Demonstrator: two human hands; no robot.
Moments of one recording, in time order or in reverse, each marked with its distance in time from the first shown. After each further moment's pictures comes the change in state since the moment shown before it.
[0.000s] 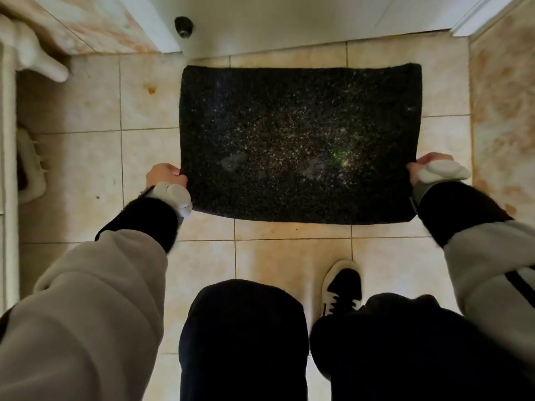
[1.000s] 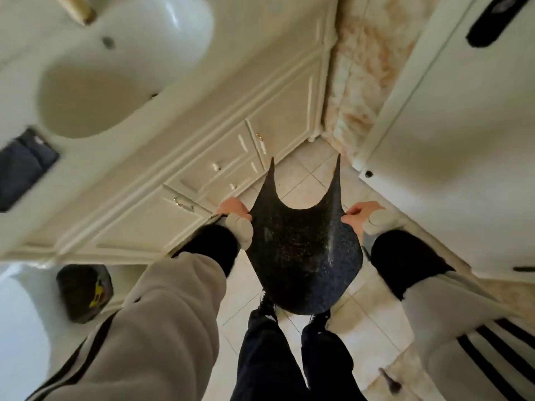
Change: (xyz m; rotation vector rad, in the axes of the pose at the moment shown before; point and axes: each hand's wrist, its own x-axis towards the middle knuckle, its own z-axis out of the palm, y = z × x) left_hand -0.505 -0.127 -0.456 -0.341 -0.035 -0.358; right_hand -0.574 -0.249 -0.277 -0.725 -0.551 -0.968
